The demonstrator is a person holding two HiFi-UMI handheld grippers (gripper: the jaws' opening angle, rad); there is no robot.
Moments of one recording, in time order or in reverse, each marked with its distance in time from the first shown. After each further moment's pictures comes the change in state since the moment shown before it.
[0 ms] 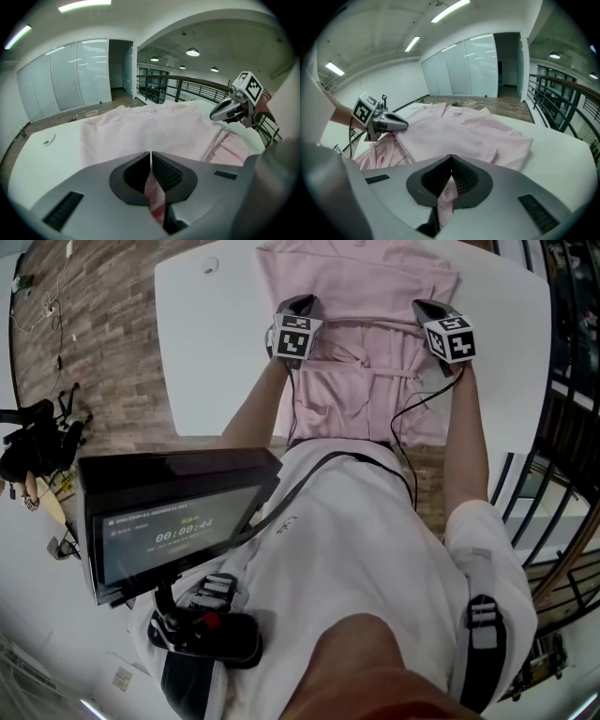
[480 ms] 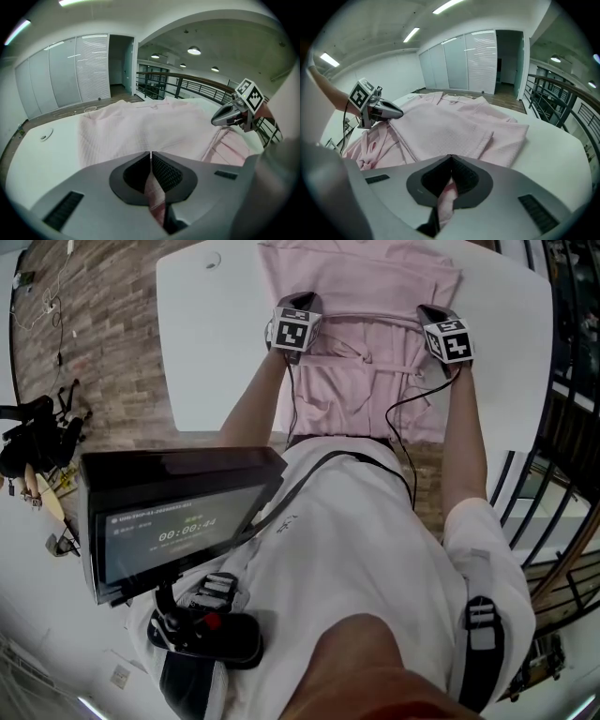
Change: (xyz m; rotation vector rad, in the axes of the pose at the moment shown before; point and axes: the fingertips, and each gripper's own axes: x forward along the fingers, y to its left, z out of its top) left arm 0.009 0.007 -0.005 -0.018 0.041 -0.028; right arm 0.013 -0.011 -0.031 -0.026 0.071 -0.058
